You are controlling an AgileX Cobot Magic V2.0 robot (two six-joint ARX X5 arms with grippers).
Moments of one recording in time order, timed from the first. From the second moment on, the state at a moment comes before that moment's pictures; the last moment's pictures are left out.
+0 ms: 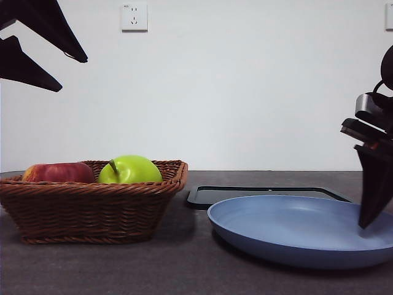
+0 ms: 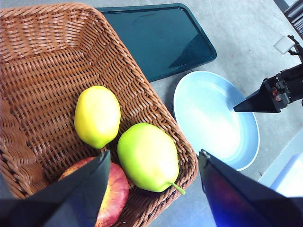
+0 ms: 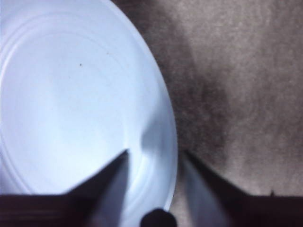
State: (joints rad) left arm -0.21 1.09 0.89 -0.58 0.57 -0.05; right arm 0.14 1.45 0.71 -0.52 -0.38 0.14
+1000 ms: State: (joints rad) left arm -0.35 1.21 1.07 -0.57 0.27 0.00; right arm 0.14 1.17 0.71 -0.68 -0.39 0.16
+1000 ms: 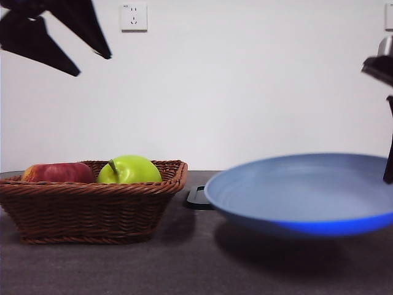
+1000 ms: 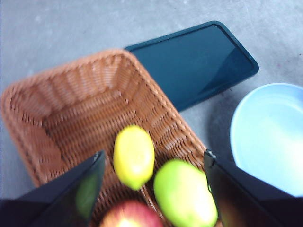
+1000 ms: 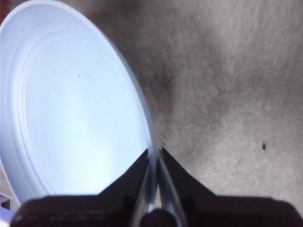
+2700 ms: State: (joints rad) left arm -0.42 1.61 1.27 -0.61 0.15 0.12; right arm 0.14 1.10 0.71 -0.71 -0.39 0.17
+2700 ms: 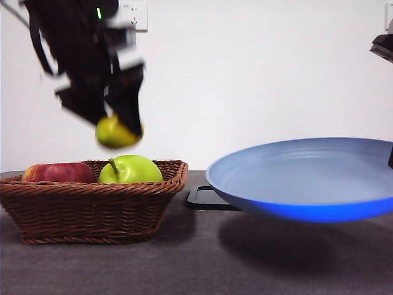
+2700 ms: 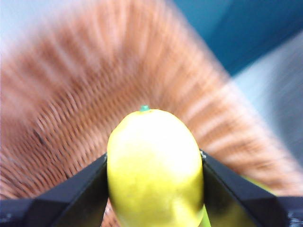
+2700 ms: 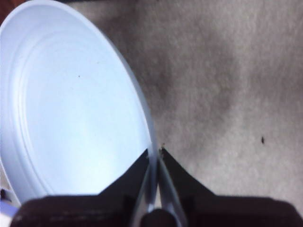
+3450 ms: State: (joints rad) left arm -0.96 1.60 1.28 -0.45 0.19 0.05; right arm 0.14 1.10 0.71 -0.67 -0.52 0.25
